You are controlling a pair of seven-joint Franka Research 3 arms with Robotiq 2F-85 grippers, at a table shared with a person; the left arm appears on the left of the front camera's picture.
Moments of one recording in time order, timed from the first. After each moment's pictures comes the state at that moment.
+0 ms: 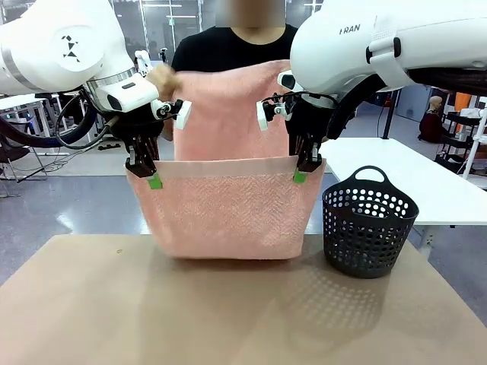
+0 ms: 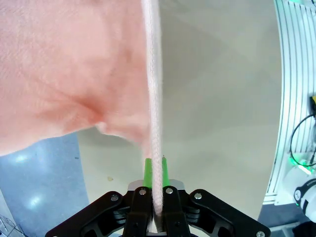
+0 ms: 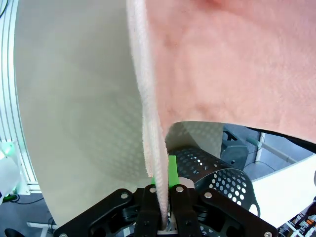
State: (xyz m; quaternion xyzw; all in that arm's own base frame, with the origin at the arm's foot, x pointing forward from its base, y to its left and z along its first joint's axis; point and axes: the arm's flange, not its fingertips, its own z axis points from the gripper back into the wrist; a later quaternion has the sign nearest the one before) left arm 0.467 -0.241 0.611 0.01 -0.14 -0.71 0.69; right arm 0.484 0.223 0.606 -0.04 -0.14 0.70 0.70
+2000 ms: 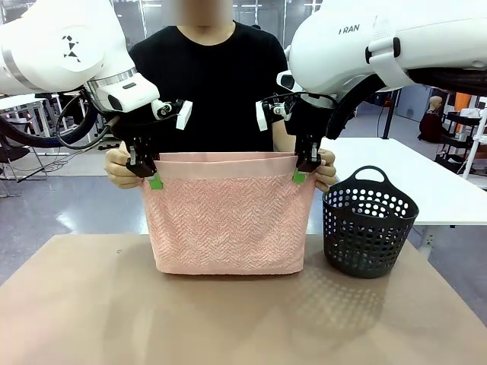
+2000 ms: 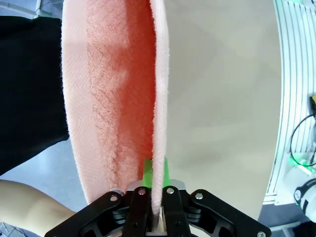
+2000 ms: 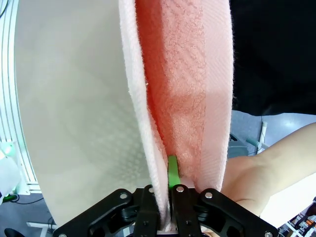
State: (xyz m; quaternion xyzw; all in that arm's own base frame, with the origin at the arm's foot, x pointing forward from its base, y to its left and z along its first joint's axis) left arm 0.466 -0.243 0.611 0.01 -0.14 -0.71 0.69; right arm 0.483 0.224 0.606 -0.04 -0.14 0.70 0.70
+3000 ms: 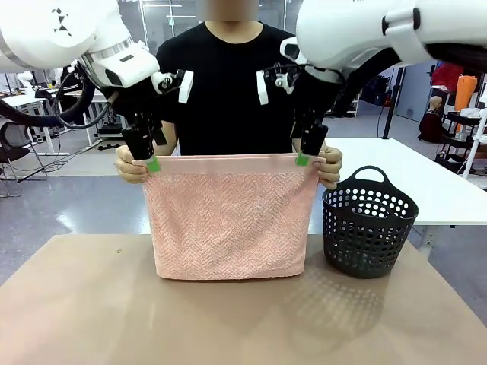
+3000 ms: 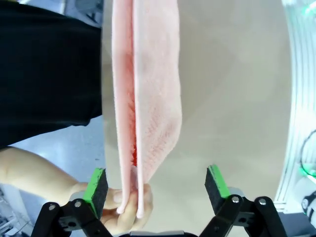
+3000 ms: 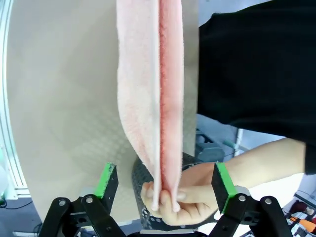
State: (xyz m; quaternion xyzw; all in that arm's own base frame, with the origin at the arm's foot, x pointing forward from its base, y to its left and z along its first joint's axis) left arm 0.455 -0.250 0.662 0.04 -0.20 -0.70 0.68; right arm 0.469 0.224 0.662 -0.07 -0.20 0.69 0.69
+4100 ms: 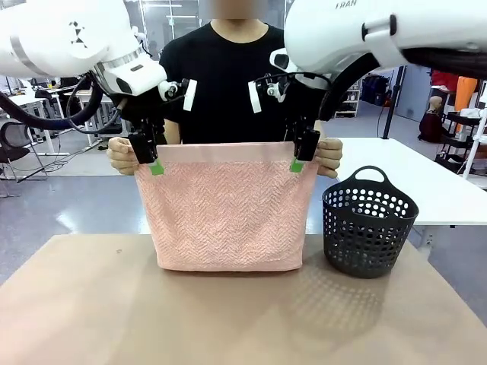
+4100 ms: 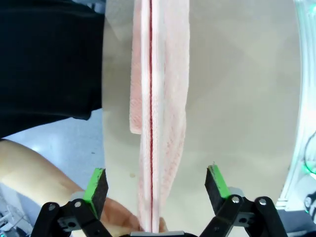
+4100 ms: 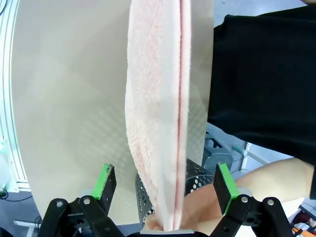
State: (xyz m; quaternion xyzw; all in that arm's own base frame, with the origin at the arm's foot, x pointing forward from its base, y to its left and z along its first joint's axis) left arm 0.491 -0.248 0.632 0.04 -0.17 -0.70 0.70; right arm 0.496 0.238 0.629 -0.05 -0.16 0.72 0.68
